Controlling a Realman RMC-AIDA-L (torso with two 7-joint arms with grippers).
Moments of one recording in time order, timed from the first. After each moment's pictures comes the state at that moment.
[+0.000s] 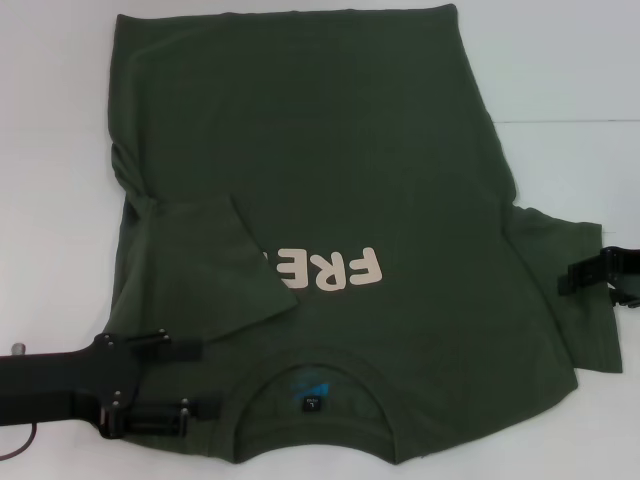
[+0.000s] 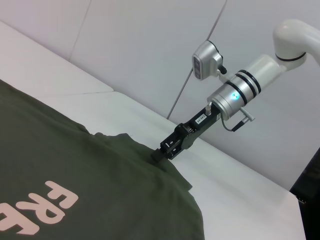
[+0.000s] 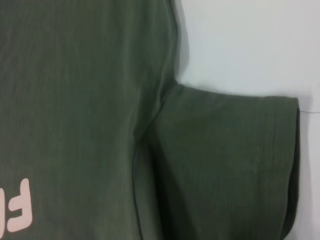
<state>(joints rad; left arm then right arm) -0.47 -2.11 0.36 0.77 2.32 1.92 -1.46 0.73 1.92 -0.72 -0.60 -2.62 -1.26 2.71</state>
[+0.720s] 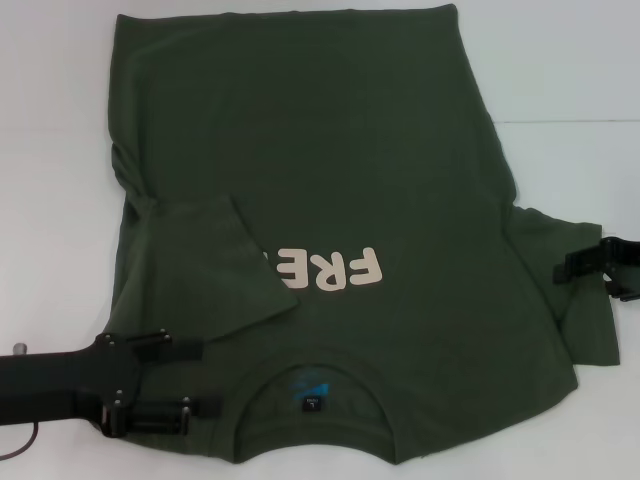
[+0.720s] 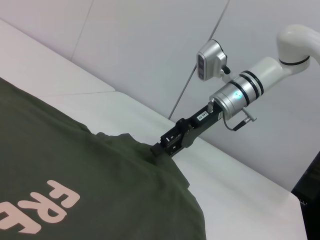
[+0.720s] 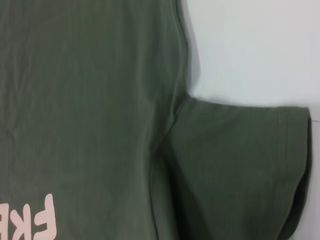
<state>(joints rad) -0.47 -2.10 0.36 0.76 2.32 1.91 -1.46 0.73 1.92 -0.62 -0.58 -2.60 -1.27 2.67</state>
